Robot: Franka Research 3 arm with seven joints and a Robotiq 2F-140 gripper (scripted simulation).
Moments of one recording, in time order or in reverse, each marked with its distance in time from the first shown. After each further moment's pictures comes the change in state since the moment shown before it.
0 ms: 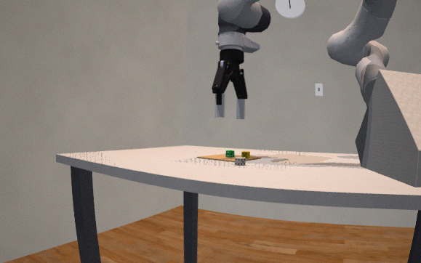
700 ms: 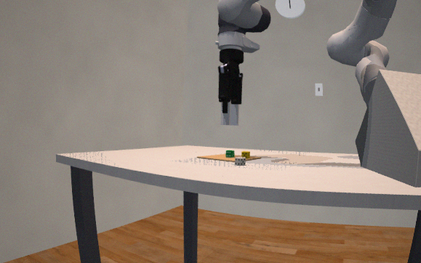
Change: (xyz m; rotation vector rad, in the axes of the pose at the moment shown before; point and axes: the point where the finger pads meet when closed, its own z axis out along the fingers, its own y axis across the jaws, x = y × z) arm -0.003 0.000 -0.001 0.001 -0.009 -0.008
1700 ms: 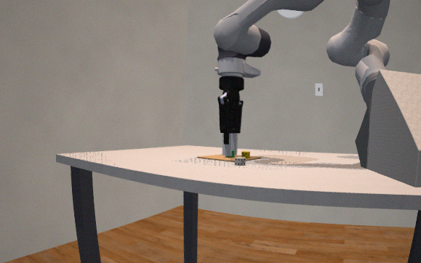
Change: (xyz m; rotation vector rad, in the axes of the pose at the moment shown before) arm 0.004 0.001 0.088 -0.002 0.010 0.016
